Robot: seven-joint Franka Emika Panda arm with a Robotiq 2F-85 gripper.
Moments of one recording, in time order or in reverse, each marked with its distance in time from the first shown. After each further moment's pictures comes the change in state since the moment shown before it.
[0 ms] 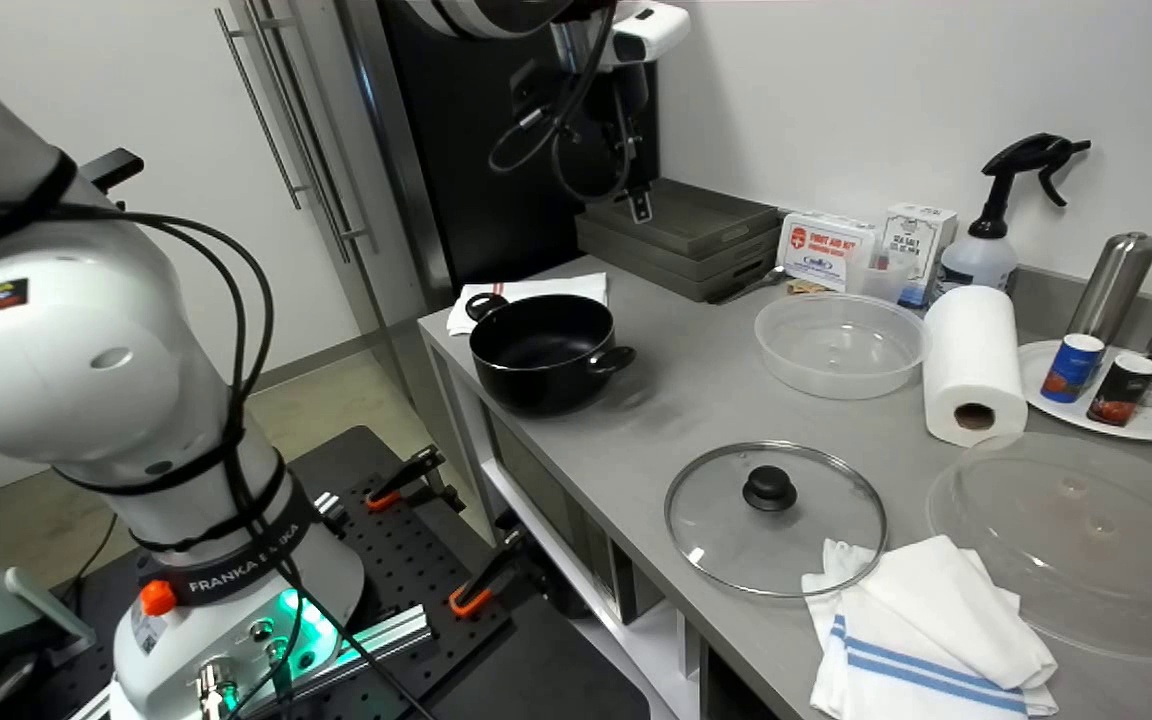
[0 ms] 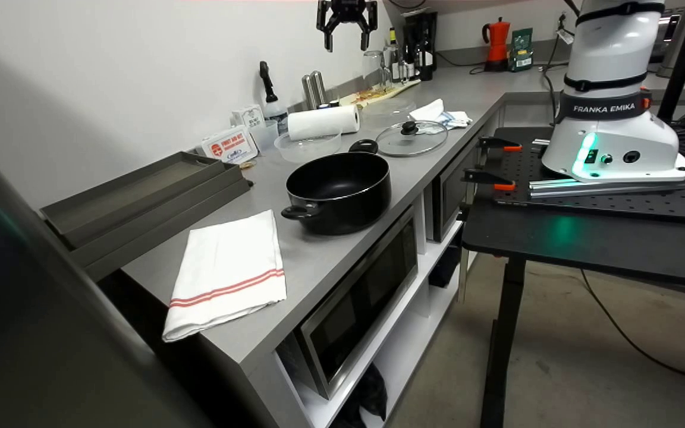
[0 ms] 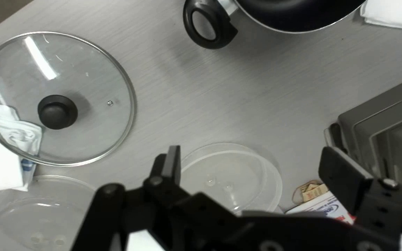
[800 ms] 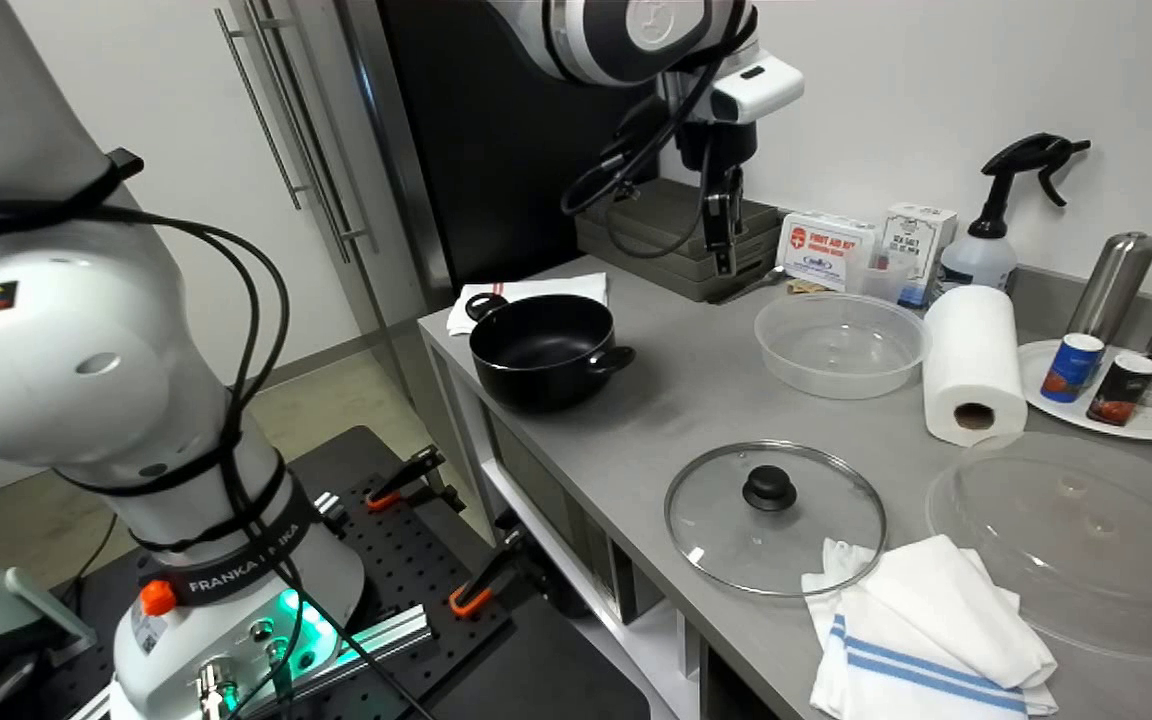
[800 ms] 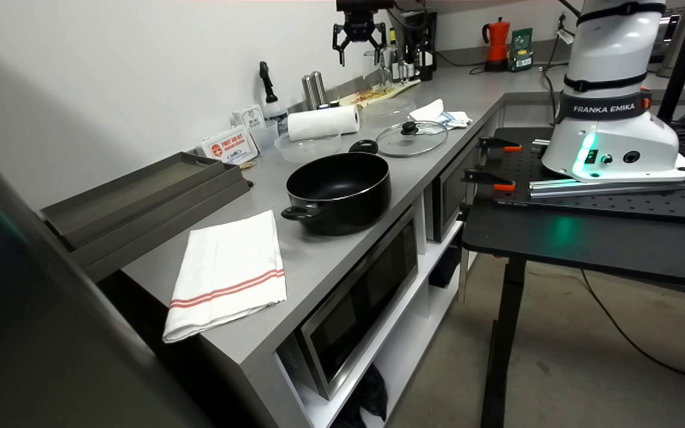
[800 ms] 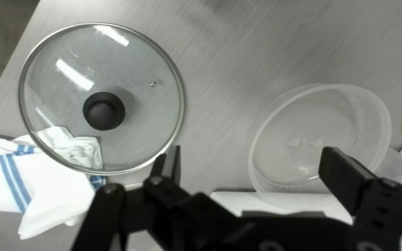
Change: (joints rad) arm -0.045 0.226 -0.149 0.137 -0.053 0.048 0.252
